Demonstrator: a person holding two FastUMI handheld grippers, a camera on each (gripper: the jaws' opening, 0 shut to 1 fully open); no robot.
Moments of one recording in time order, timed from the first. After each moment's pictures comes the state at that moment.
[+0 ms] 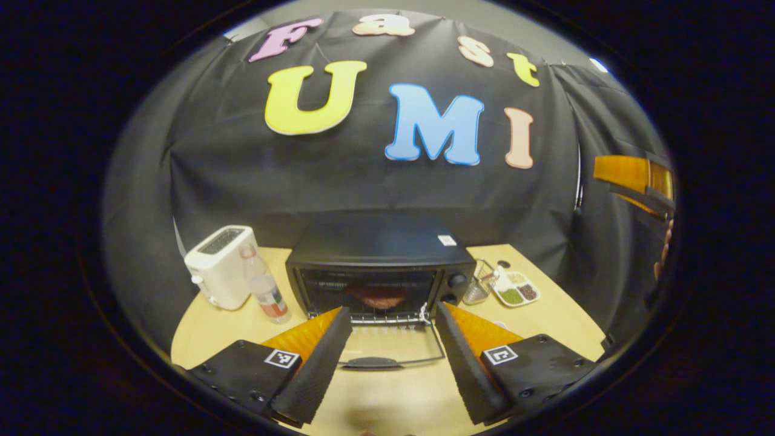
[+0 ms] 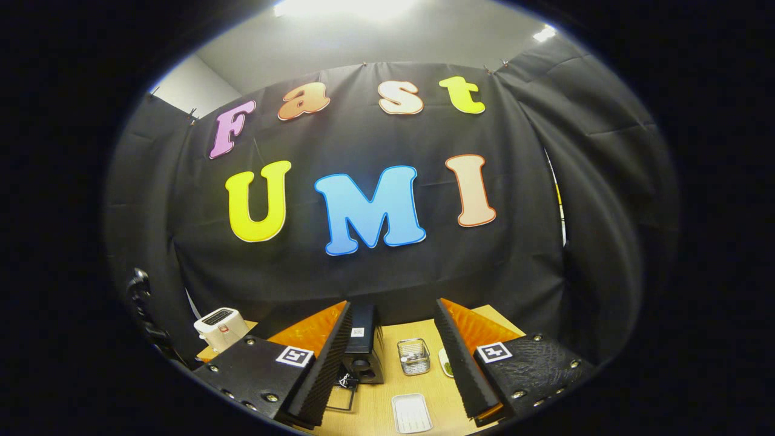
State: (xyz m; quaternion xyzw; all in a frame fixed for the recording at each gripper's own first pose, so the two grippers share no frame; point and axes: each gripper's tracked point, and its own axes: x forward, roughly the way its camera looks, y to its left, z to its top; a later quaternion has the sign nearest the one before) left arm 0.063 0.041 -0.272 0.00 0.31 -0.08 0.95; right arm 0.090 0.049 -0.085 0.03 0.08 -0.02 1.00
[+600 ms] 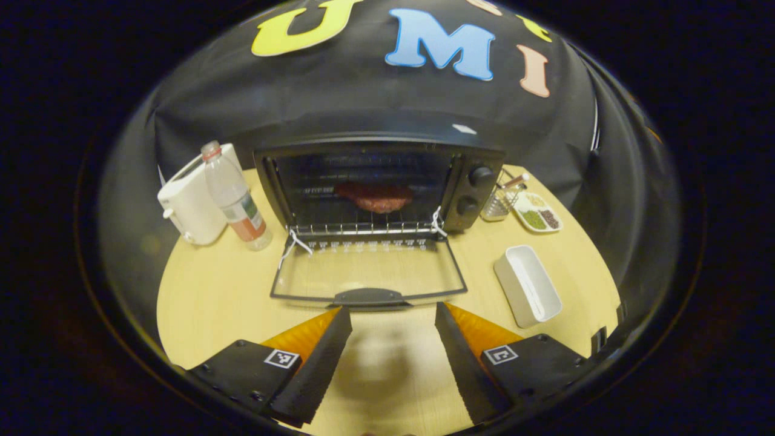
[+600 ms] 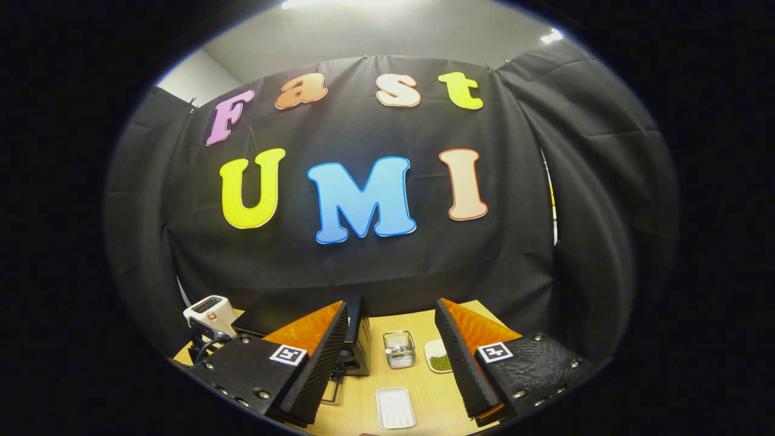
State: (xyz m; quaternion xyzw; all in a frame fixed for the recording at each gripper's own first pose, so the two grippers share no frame) left arm 0.023 0.052 -0.410 0.02 0.49 -0.06 0.87; right arm 0.084 0.029 -0.096 0.01 0.11 -0.04 0.99
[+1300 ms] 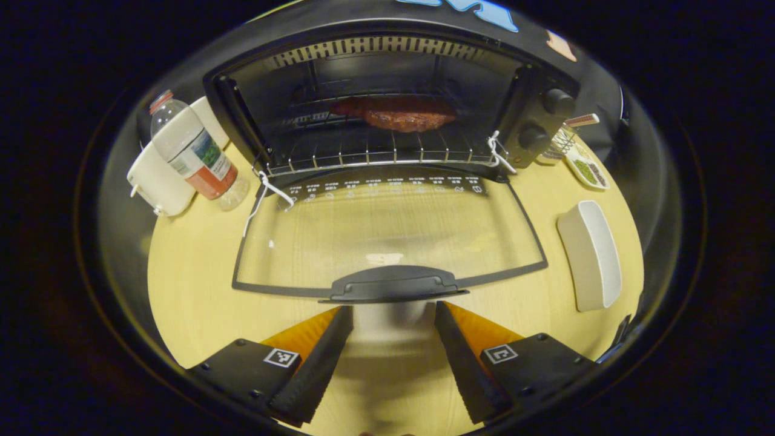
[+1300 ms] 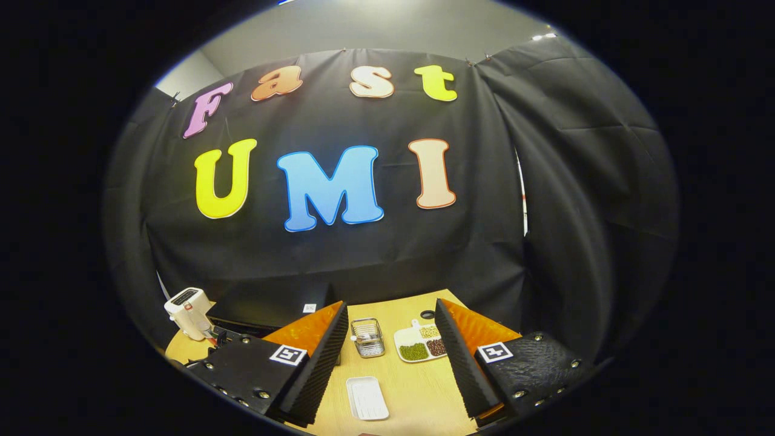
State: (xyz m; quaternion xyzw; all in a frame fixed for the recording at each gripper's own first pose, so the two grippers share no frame) left arm 0.041 0.080 -0.507 0.05 0.60 -0.05 0.80; right arm 0.065 -0.017 -0.110 0.00 0.13 -0.10 0.99
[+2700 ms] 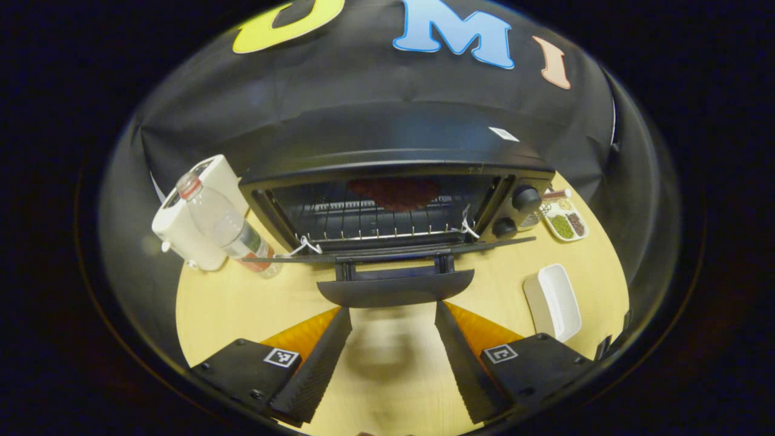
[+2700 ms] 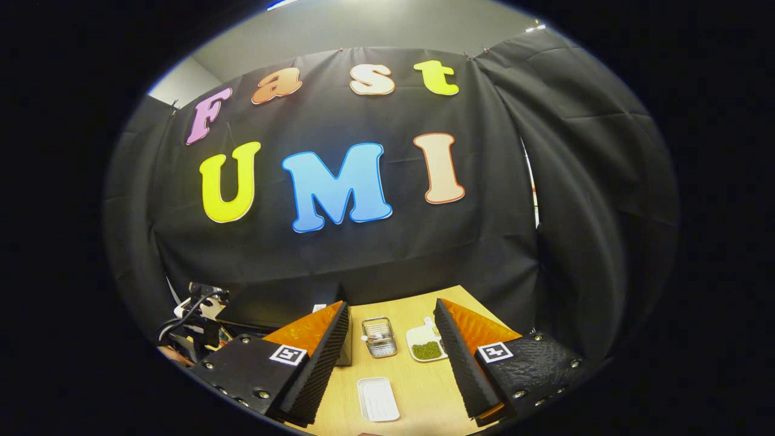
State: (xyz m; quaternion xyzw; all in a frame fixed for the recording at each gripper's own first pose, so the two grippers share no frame) left arm 0.072 0.077 -0.403 0.06 0.50 -0.05 0.86; right arm 0.073 -0.022 -0.122 0.03 0.14 -0.07 0.99
